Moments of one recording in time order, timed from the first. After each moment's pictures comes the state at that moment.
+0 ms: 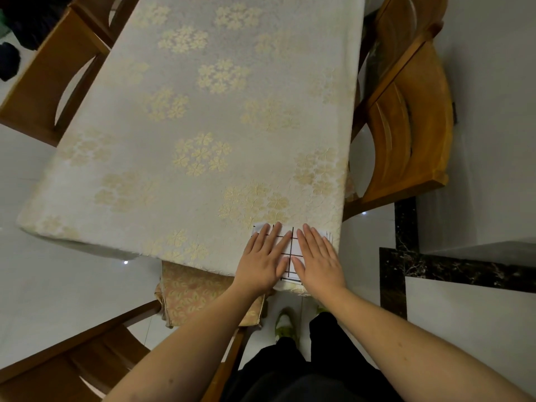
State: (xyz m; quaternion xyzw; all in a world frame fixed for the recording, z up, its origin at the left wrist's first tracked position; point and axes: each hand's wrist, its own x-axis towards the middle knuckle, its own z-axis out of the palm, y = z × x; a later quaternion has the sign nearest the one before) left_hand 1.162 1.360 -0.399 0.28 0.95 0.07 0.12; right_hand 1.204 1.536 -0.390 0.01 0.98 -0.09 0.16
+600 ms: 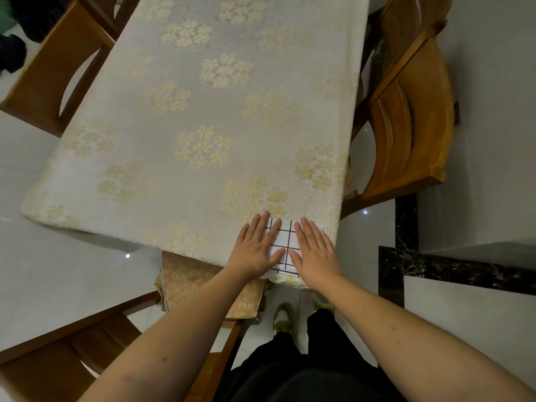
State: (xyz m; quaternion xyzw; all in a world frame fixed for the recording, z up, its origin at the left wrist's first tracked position) left_hand 1.149 1.355 -0.389 0.23 0.95 0.07 0.20; right_hand 1.201 1.541 -0.394 -0.03 0.98 -0.11 0.17
